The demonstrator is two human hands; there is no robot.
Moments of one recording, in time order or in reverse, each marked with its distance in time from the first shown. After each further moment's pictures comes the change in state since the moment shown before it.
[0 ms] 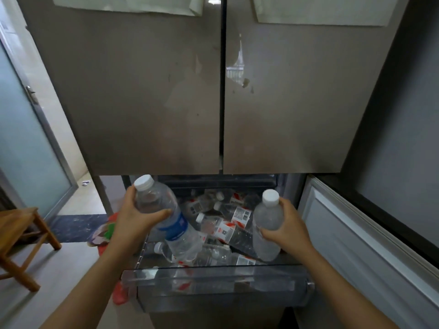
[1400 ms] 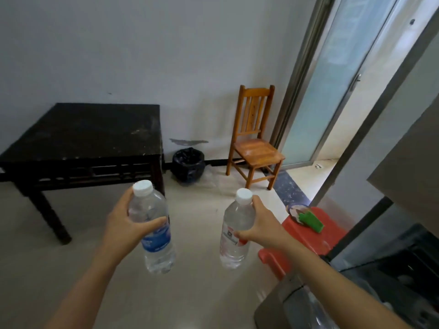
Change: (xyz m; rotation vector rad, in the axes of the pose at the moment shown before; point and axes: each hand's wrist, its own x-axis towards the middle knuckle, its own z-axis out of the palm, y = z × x) left_hand -0.279 -0.026 -0.178 0.402 1.258 -0.418; right_hand -0.082 -0.244 0.281 0.131 -1.446 -0.825
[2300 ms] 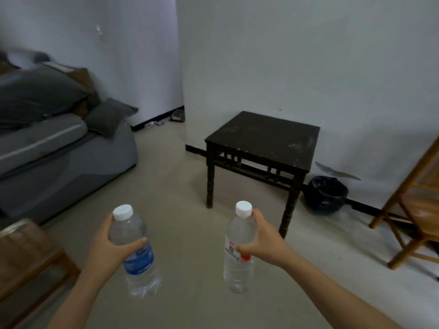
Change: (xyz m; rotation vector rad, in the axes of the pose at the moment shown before) left_hand -0.246 -0.060 -0.230 0.111 0.761 -0.393; right_hand -0.044 -0.149 0.217 -0.068 -0.585 -0.446
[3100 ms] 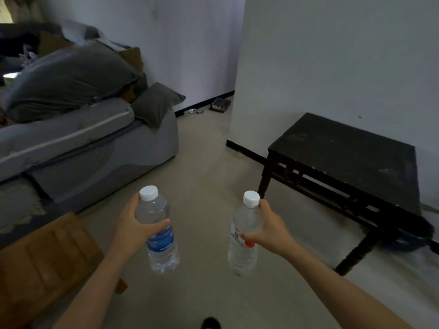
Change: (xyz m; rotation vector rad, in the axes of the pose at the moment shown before) left_hand 0.285 -0.093 -0.116 0.031 0.074 -0.039; right_hand 0.292 -0.136 0.161 -0.096 -0.061 -0.080
